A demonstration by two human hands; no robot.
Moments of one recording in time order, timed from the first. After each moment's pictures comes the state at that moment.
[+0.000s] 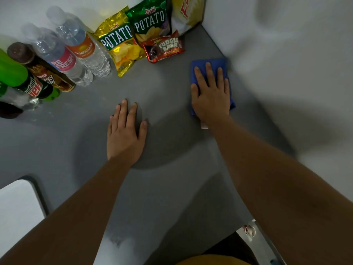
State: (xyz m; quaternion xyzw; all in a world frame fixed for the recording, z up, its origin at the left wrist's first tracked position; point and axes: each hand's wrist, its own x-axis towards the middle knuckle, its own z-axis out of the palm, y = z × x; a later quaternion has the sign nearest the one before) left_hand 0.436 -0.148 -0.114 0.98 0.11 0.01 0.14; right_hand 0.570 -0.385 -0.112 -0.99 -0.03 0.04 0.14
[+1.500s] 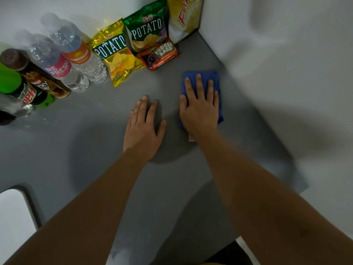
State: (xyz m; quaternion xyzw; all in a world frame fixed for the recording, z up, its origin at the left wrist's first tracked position) left_hand 0.471 -0.191 -0.108 0.99 0.03 0.00 0.14; right_hand 0.552 -0.358 -0.116 -0.99 -0.01 0.04 0.14
